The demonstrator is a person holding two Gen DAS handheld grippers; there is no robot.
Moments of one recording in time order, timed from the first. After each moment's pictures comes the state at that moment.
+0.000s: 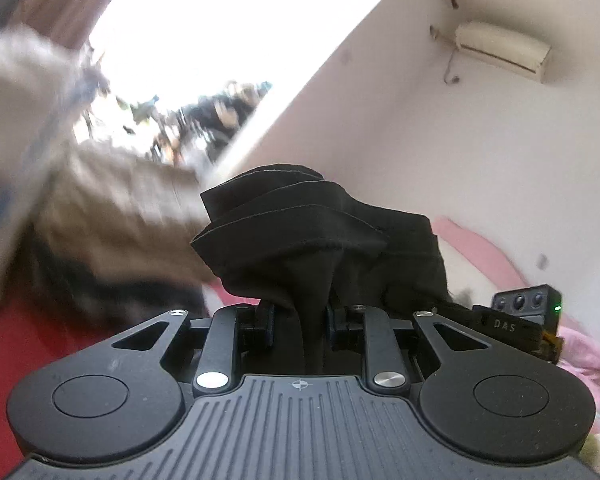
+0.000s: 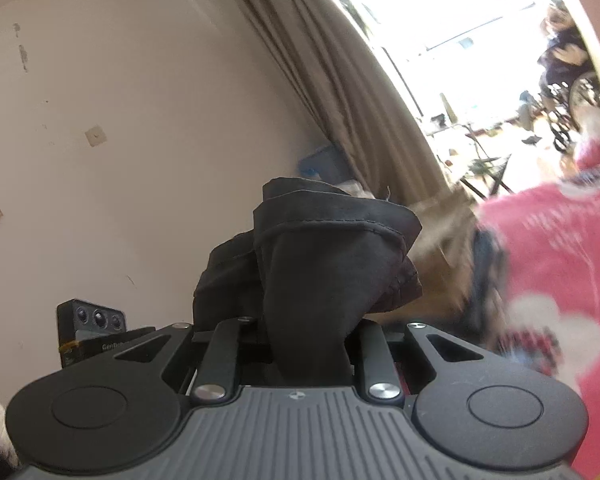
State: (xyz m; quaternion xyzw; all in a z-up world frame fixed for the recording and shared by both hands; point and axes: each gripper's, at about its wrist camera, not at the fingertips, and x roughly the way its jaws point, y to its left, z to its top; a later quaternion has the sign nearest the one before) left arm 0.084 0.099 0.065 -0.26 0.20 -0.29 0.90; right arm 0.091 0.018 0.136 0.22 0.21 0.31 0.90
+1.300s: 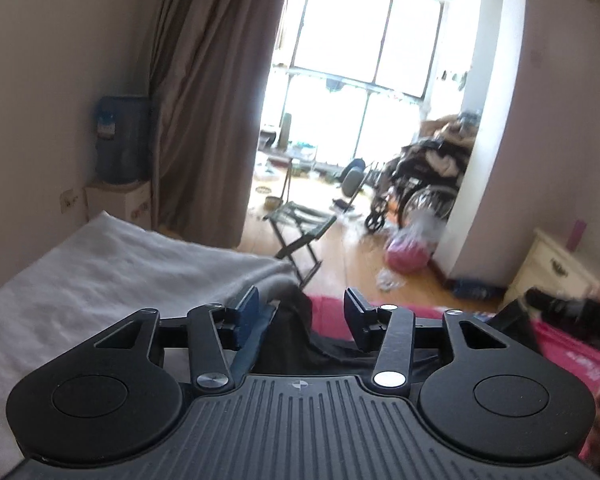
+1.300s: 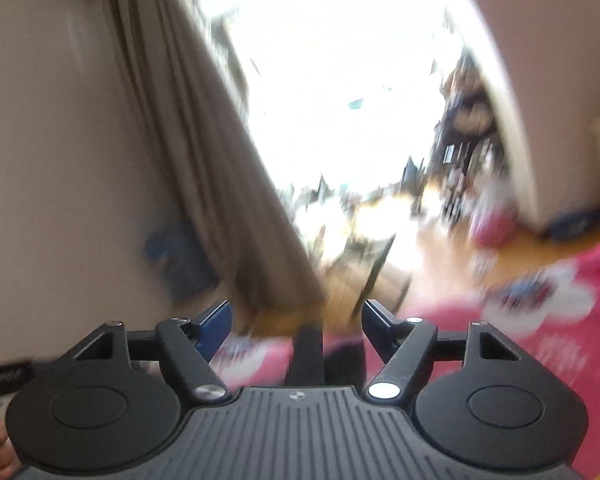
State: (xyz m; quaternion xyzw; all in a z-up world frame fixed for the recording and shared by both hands) left arm 0.278 0.119 0.129 -0.11 0.21 0.04 0.97; right arm 0.334 0.003 0.125 0.20 0.12 0.07 0.97
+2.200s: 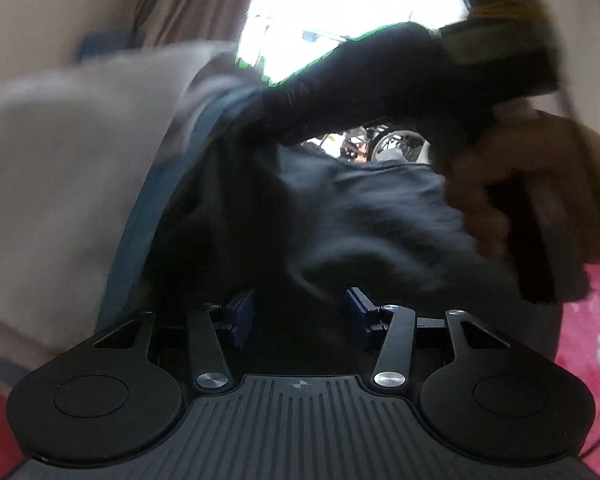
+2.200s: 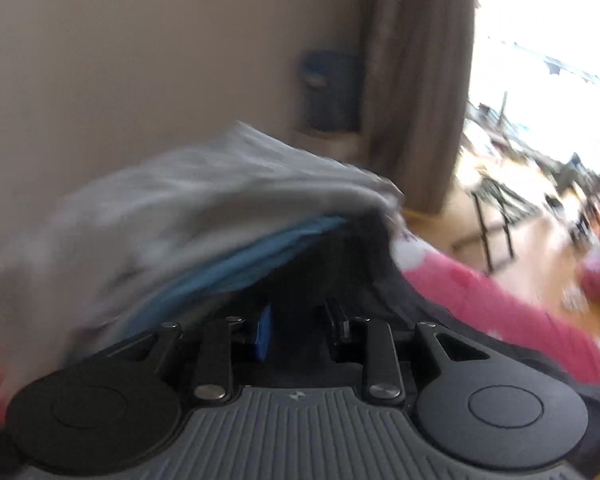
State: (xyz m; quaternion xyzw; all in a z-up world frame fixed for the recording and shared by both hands) left arm 0.204 0.105 0.015 -0.14 0.27 -0.02 0.95; right arm 0.420 0.238 0.078 -0.08 0.35 0.26 0.90
